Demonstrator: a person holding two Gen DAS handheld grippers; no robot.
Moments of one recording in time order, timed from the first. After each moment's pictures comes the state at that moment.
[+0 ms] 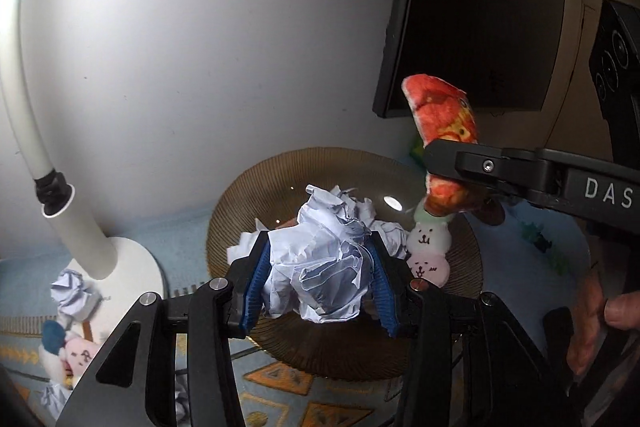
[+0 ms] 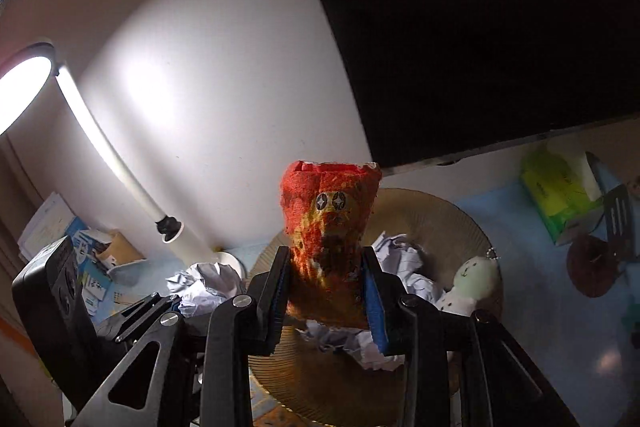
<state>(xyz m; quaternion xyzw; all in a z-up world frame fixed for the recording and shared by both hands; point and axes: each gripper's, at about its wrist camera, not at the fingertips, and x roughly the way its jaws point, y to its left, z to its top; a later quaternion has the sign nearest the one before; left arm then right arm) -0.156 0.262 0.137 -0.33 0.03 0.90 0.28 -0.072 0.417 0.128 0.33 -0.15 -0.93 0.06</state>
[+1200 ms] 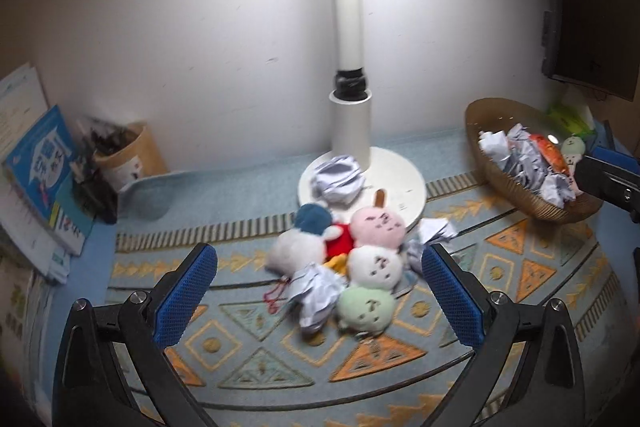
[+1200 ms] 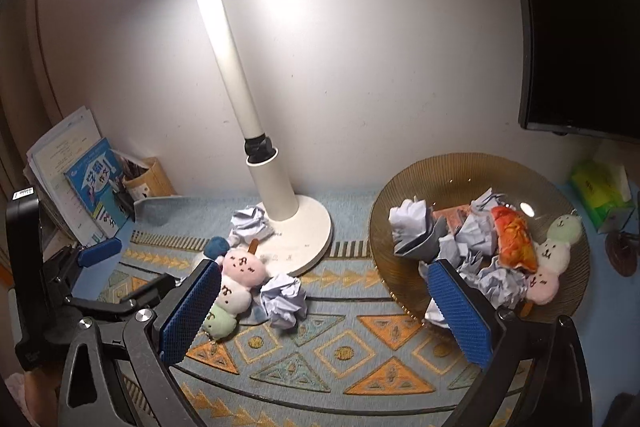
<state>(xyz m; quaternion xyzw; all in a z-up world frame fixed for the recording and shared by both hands) -0.097 0.030 0.136 -0.36 0.07 0.93 0.06 -0.004 0.254 0.114 0.33 -0.05 -0.94 0.10</state>
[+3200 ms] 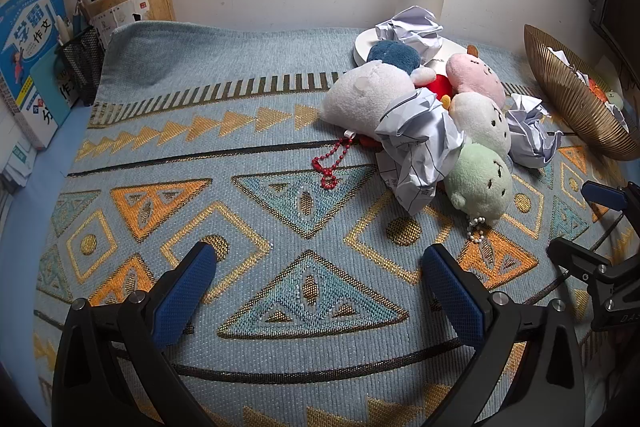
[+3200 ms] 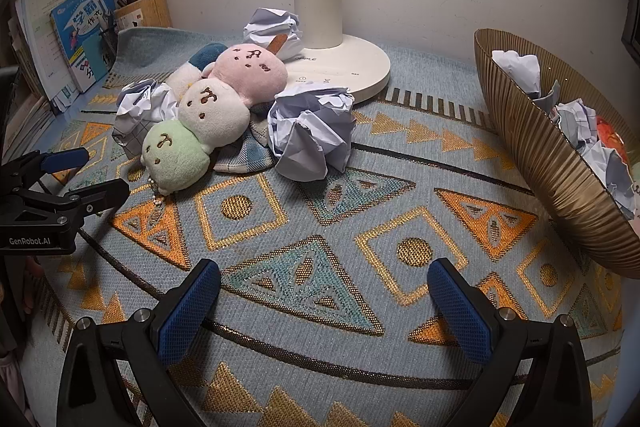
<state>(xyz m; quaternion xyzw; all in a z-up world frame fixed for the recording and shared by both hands) -0.100 -0.018 0.023 -0.45 0.02 0.89 0.06 -0.011 0.194 -0.025 0.45 0.07 -0.88 0.13</state>
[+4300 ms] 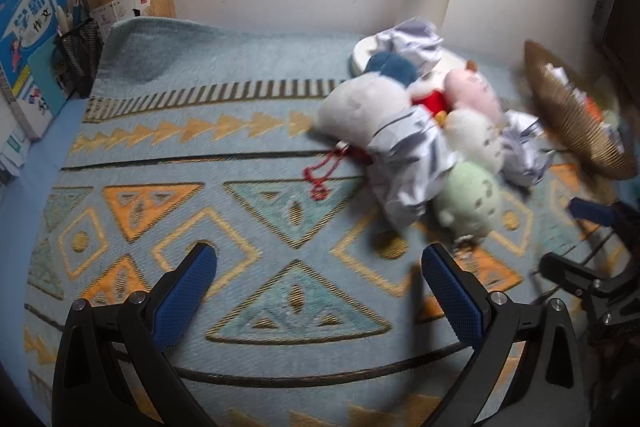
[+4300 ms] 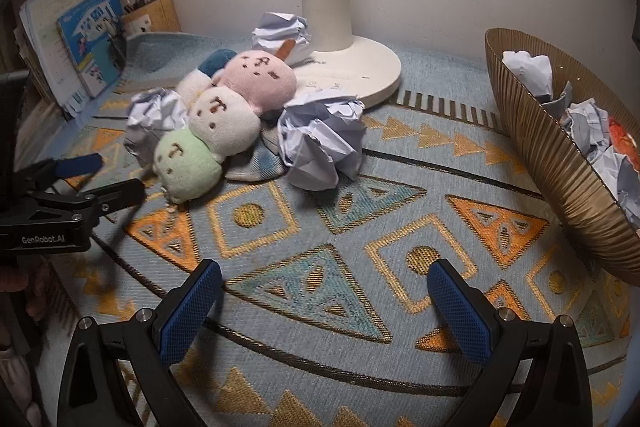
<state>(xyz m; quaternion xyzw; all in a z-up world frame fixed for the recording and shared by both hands) -0.100 -0.020 0.031 -0.44 -0.04 0.89 0.09 -0.019 0.200 -0.017 0.45 0.03 -0.88 0.18</state>
